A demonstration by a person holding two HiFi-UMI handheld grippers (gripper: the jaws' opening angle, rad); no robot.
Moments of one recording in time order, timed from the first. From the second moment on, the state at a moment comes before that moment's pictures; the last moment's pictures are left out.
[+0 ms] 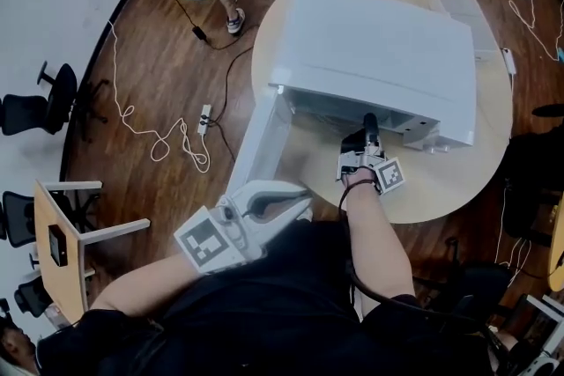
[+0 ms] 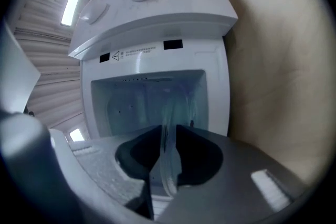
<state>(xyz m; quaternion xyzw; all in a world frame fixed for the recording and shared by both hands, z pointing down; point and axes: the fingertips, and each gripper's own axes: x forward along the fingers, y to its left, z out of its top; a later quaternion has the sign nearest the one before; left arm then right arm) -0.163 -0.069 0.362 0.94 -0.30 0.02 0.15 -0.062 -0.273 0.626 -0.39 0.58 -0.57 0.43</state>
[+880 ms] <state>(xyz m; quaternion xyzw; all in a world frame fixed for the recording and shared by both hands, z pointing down) -0.182 -0.094 0.380 0.92 -0.36 0.02 0.14 -0.062 -0.305 0.651 -0.53 0.50 -0.62 0.28</state>
